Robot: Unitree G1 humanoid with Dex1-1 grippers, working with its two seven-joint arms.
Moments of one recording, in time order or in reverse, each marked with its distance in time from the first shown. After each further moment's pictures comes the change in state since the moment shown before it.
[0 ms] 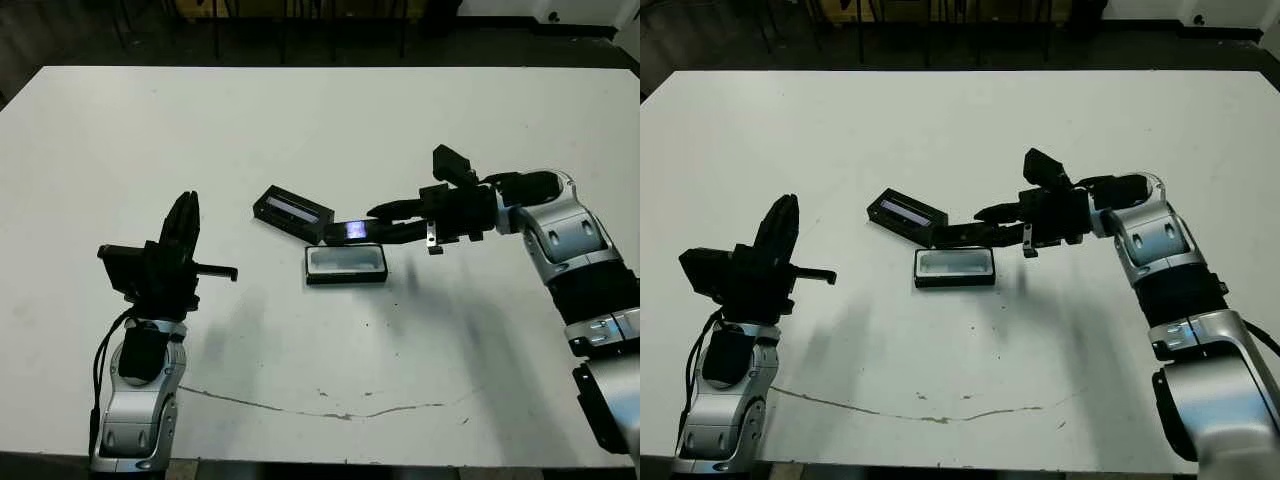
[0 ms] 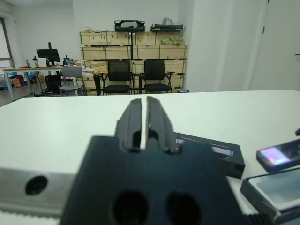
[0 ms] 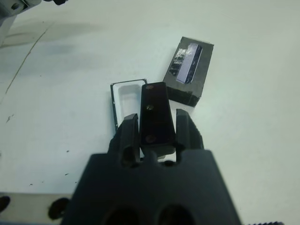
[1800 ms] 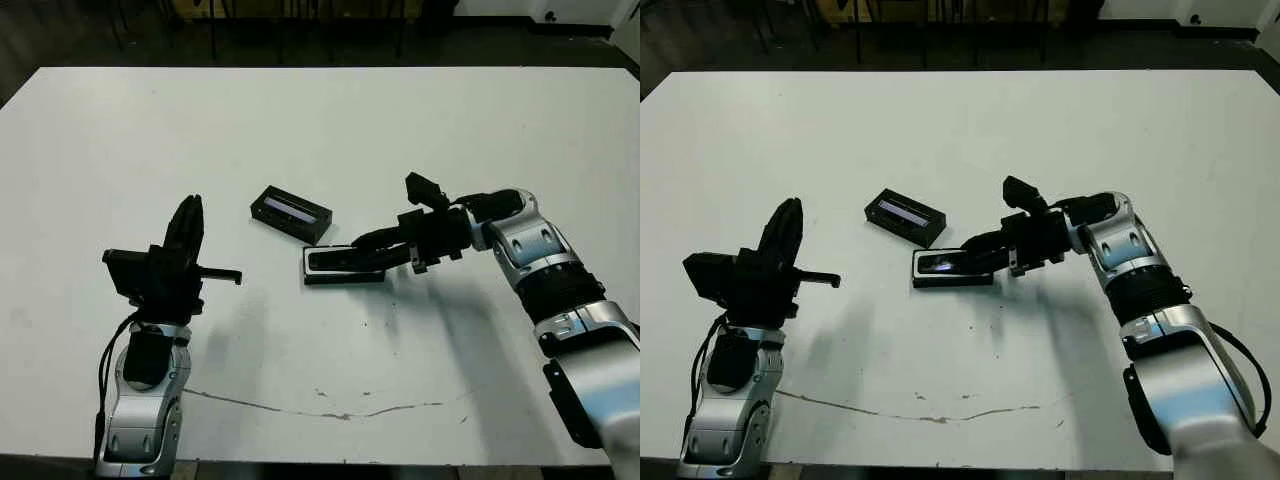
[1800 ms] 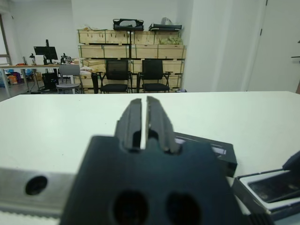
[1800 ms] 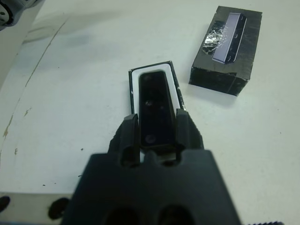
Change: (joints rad) left arm 0.018 -0.016 -0.010 -0.012 0.001 -0.004 0.005; right arm -0.016 0.097 0.036 0.147 -0.063 -0.028 0.079
